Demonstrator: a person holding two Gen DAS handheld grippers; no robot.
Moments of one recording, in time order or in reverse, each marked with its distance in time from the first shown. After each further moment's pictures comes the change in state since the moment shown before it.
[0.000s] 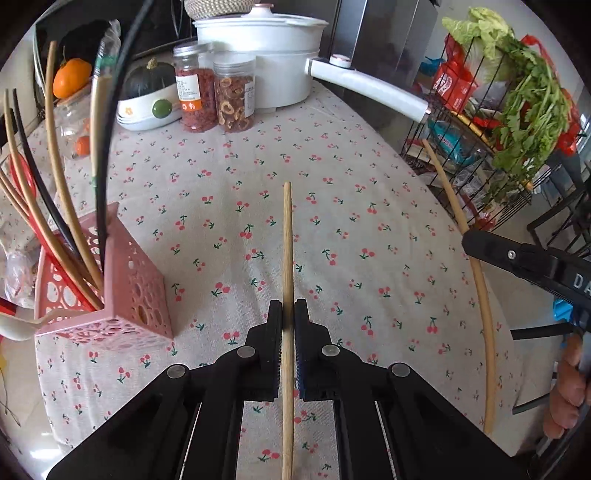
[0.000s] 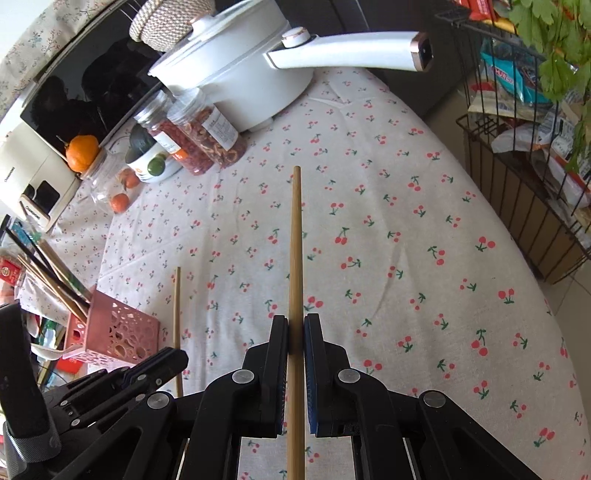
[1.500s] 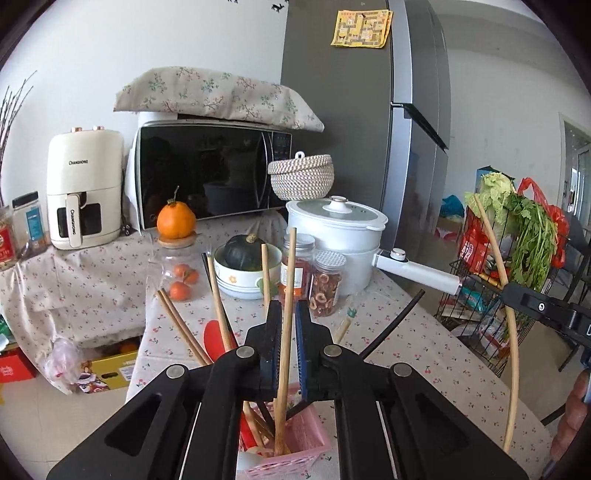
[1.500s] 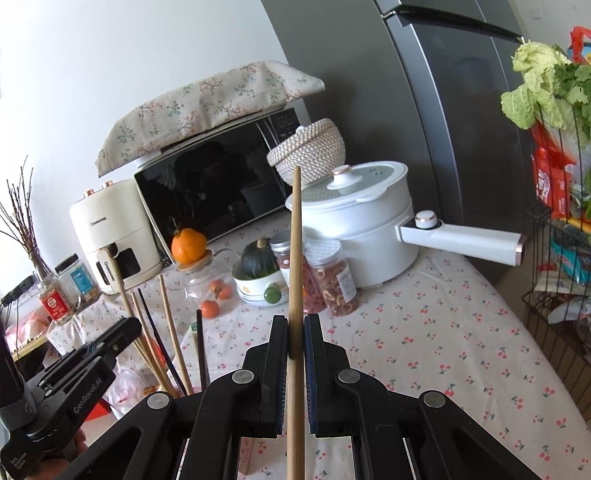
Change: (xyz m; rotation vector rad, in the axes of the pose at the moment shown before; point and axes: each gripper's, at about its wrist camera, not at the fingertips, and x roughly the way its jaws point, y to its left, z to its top) left arm -0.107 0.109 0.014 -0.054 -0.638 0.094; right arm -0.050 0.113 -0.014 -0.249 -0.510 0.113
